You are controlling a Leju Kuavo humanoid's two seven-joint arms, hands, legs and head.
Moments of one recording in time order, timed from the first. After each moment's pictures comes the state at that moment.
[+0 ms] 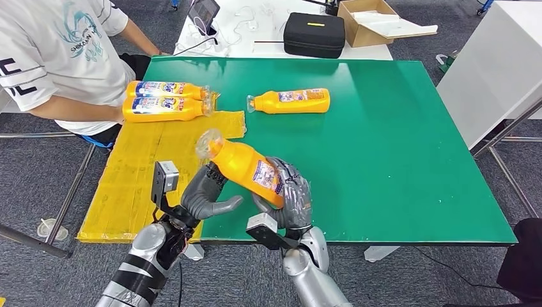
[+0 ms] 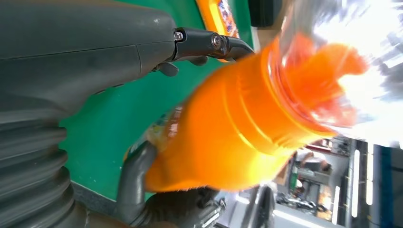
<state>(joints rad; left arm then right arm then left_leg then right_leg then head) -0.33 -0.15 -0.40 -1.00 0.16 -0.46 -0.51 -0.24 0.33 0.27 -0.96 0.69 -0.69 -0.70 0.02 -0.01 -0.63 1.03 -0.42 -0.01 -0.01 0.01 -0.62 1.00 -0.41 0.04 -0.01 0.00</state>
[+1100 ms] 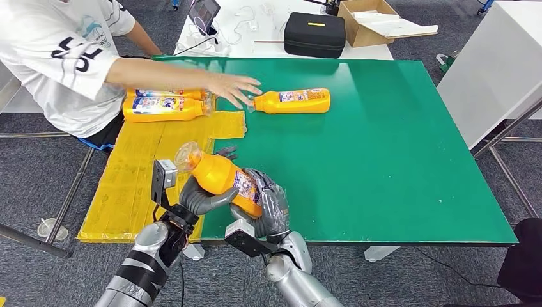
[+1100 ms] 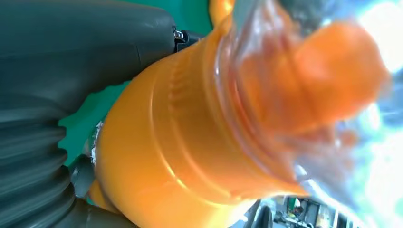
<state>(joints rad) -0.36 -0.16 -0.37 -0.90 0.12 -0.40 -0.57 -0.32 0.34 0.44 -0.73 0.56 -0.70 -0.68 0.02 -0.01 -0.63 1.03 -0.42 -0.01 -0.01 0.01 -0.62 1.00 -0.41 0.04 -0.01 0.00</state>
